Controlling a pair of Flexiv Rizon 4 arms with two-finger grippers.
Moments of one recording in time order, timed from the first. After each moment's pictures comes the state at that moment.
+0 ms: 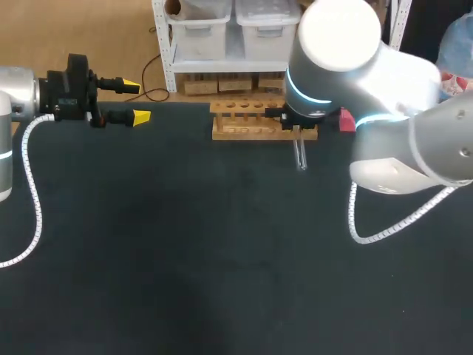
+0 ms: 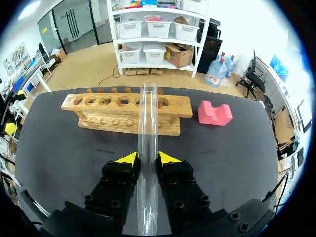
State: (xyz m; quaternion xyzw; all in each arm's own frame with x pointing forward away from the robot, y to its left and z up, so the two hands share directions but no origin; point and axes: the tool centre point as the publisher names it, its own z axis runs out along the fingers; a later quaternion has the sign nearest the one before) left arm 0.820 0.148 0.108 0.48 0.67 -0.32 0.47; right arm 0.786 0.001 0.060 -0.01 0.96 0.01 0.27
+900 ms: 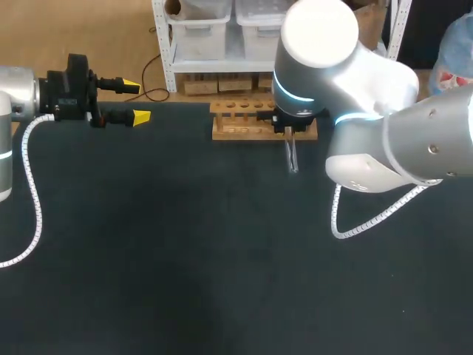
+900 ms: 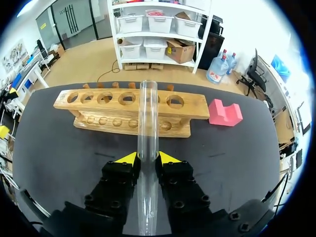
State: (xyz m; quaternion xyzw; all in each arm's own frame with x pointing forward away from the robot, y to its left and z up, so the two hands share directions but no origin) left arm 0.820 0.148 0.108 0.48 0.67 -0.32 0.47; right arm 0.800 0.012 0.039 -0.01 0.97 0.00 0.25
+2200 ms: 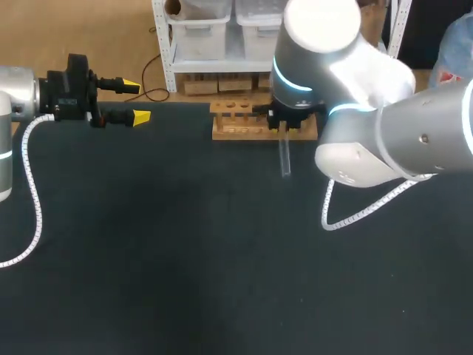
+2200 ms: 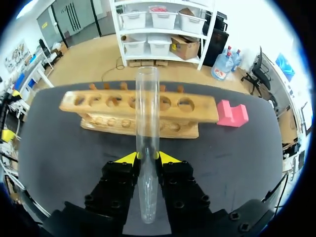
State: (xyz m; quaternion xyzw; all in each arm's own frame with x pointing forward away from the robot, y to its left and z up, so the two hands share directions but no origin) left arm 0.820 0.148 0.108 0.48 0.67 -0.32 0.47; right arm 0.803 0.028 0.054 -0.02 0.97 0.04 0.24
